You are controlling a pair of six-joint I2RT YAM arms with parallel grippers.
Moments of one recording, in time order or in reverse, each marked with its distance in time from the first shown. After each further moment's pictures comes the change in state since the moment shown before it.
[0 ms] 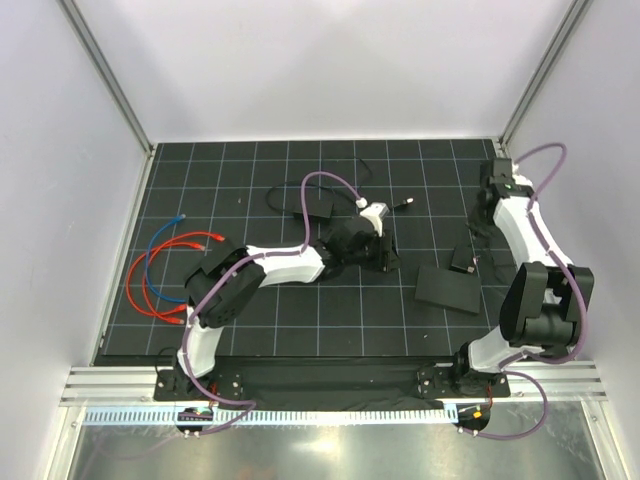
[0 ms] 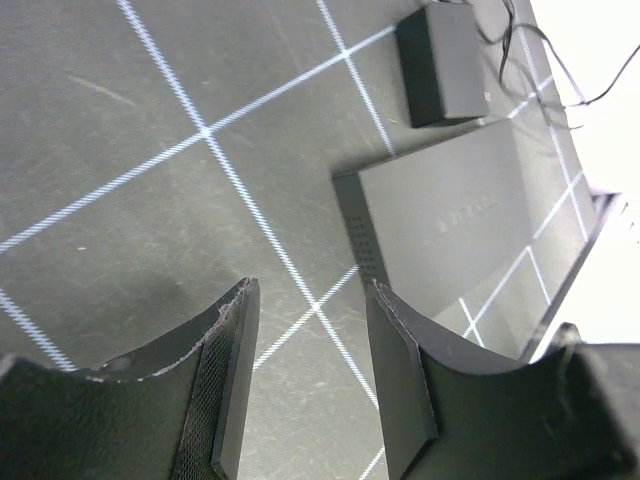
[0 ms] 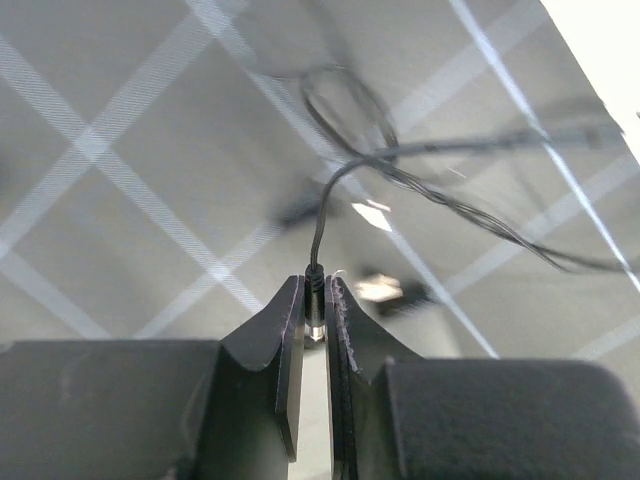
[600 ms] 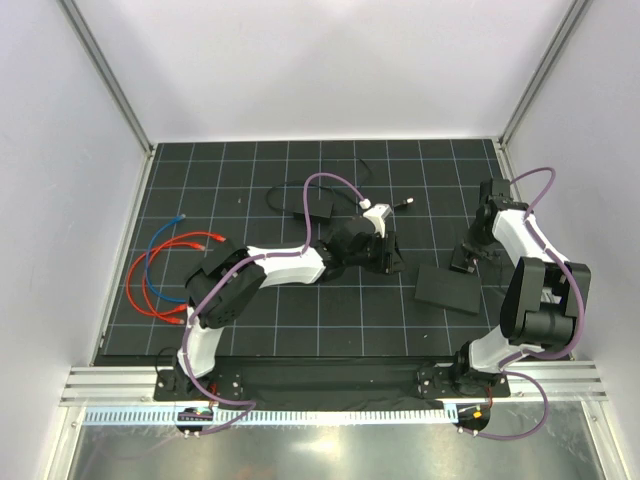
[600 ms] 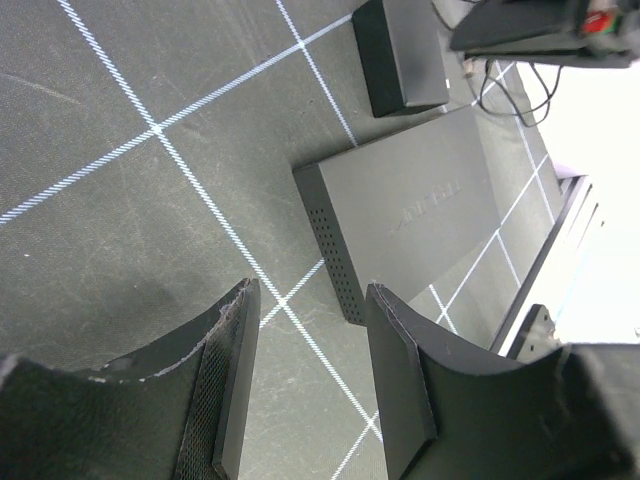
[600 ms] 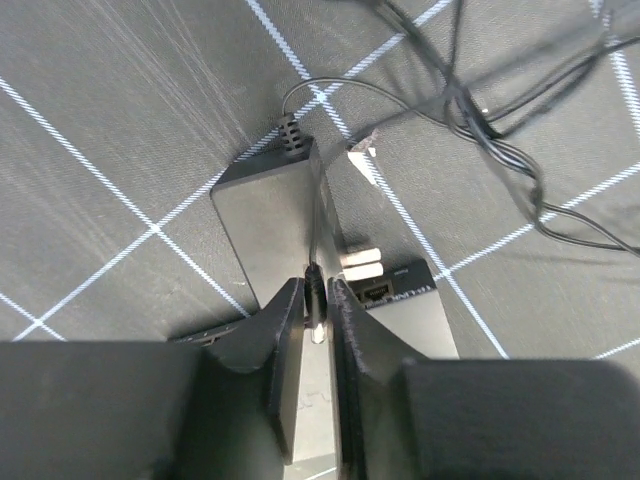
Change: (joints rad) left arm -0.006 0.000 -0.001 0.032 0.060 -0.012; right arm -0.087 -0.018 -0.211 0.049 -0.128 -0.062
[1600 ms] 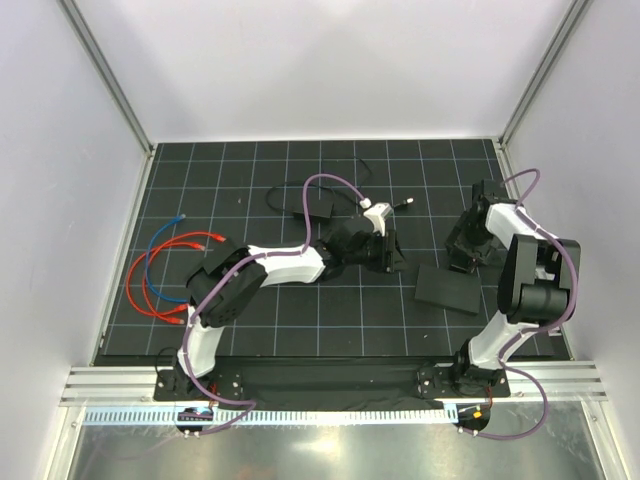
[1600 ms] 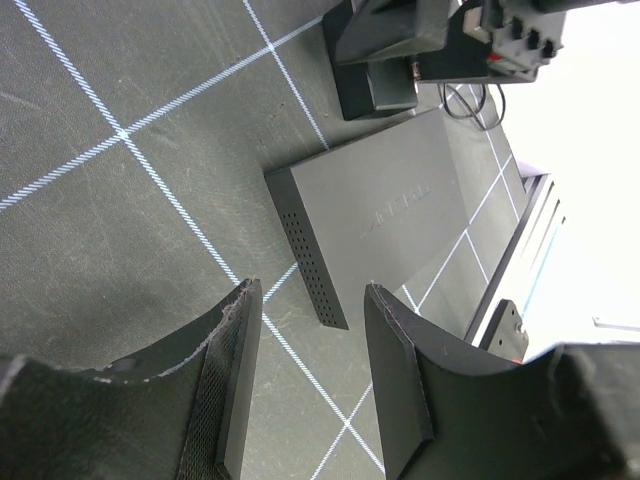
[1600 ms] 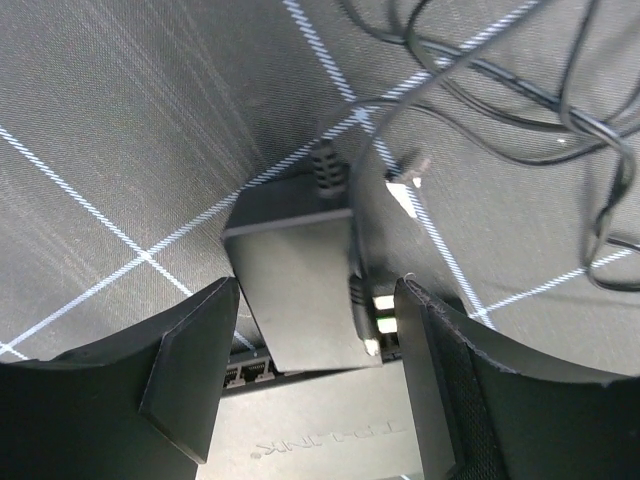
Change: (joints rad) left arm 0.010 0.010 0.000 0.044 0.056 -0.045; right arm 0.014 0.157 0.032 0.027 -0.050 -0.036
